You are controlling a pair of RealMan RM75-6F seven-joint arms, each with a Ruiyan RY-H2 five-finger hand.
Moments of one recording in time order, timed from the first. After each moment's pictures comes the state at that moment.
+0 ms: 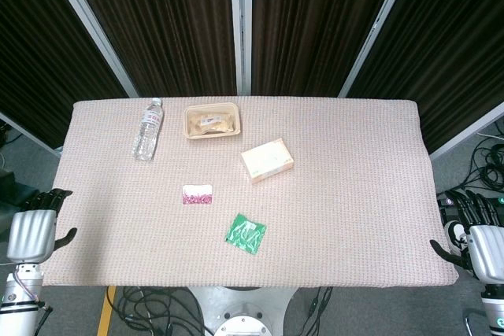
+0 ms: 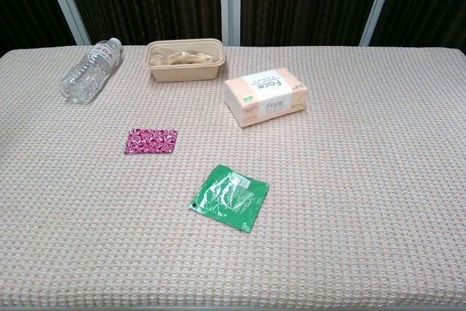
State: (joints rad) left arm -0.10 -1.24 -0.08 -1.68 1.37 1.48 0.39; right arm 0.03 -1.07 0.05 -1.57 -1.56 1.53 0.21
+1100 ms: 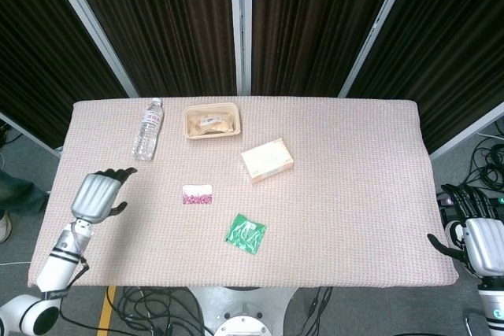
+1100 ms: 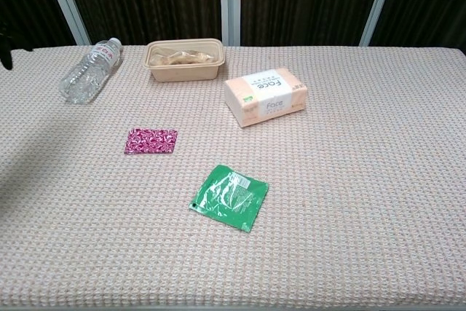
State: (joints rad) left arm -0.41 -1.33 -0.14 -1.50 1.43 1.13 0.30; right arm 0.06 -1.07 0.06 -1.56 -1.54 1.50 0.21
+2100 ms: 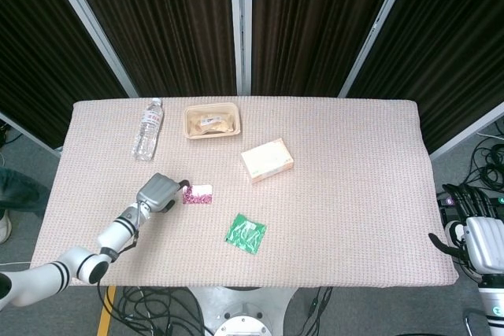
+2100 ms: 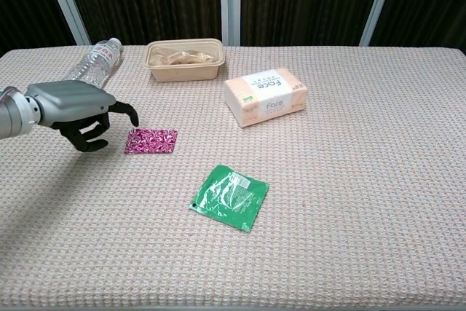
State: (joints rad) left arm -0.72 -1.59 -0.09 -1.17 1.31 0.69 0.25; right arm 0.07 -1.08 0.06 -1.55 -1.51 1.48 0.21
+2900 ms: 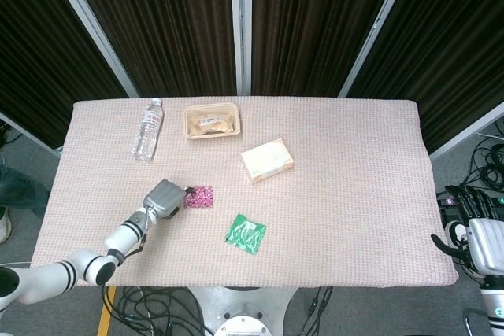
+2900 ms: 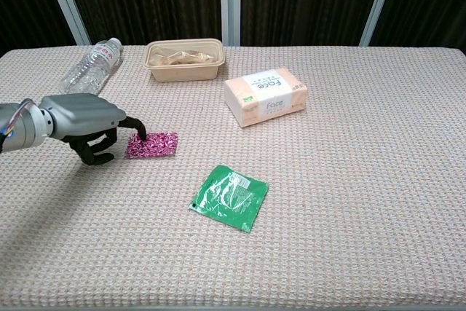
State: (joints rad) left arm -0.77 -1.59 -0.04 -1.22 1.20 0.66 0.38; right arm 0.07 -1.08 0.06 -1.54 -1.51 1.48 0.22
